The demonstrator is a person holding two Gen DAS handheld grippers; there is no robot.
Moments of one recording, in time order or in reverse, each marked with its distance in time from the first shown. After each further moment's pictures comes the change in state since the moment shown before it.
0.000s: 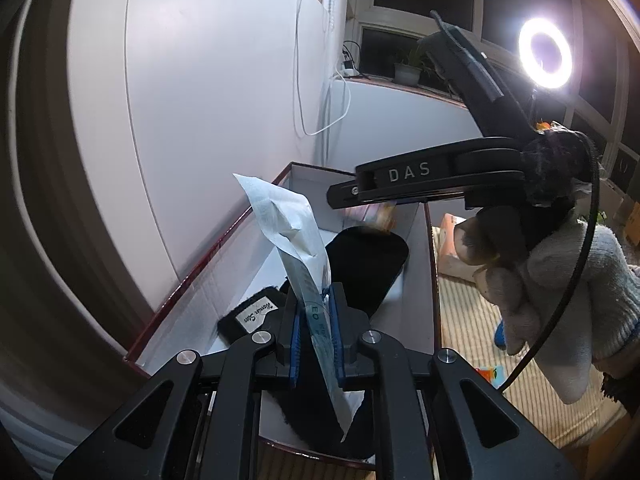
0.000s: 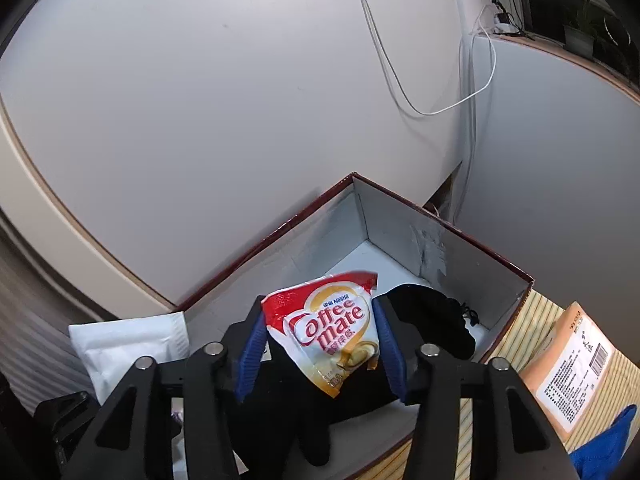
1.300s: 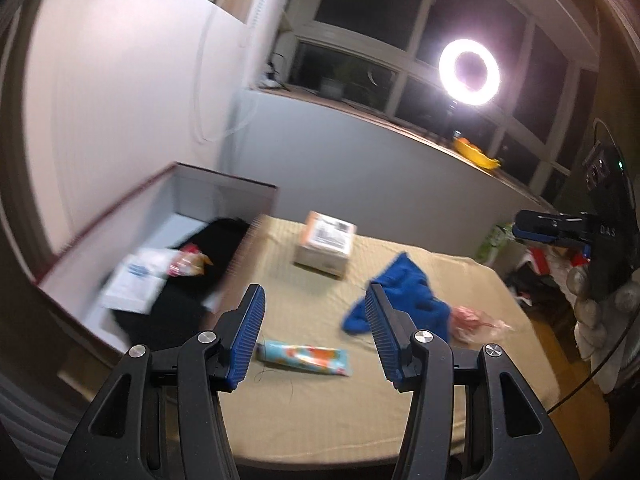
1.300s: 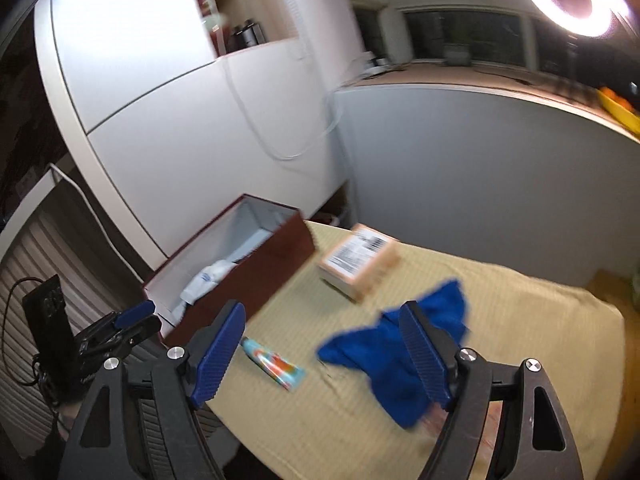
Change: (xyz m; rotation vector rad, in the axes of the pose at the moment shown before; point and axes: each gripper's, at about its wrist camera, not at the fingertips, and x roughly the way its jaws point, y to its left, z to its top) left arm -0.068 -0.101 -0.026 -0.040 -0.022 -0.294; right arm -0.286 -0.115 -0.159 0.165 -0.198 -0.140
